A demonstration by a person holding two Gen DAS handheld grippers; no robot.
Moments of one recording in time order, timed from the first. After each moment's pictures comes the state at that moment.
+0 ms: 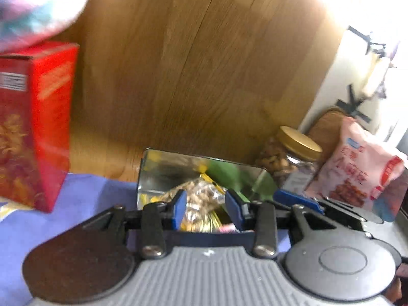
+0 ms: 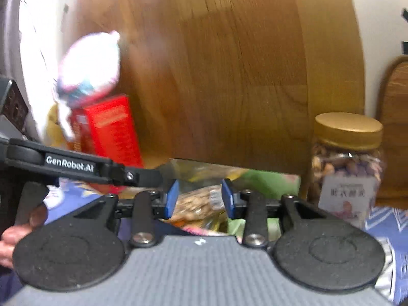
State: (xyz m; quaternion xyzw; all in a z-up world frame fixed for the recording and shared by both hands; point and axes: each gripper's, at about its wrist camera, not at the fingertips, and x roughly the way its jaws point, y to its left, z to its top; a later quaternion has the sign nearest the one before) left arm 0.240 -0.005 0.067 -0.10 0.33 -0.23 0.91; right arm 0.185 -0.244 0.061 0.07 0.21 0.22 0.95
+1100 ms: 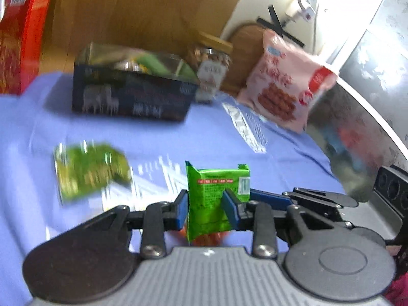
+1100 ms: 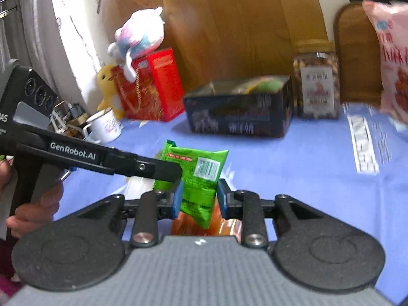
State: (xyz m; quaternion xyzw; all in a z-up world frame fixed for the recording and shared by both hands) left arm 0.066 -0.033 0.028 -0.09 0.42 -0.32 0.84; right arm -0.004 -0.279 0.031 0.10 0.29 0.26 0.92
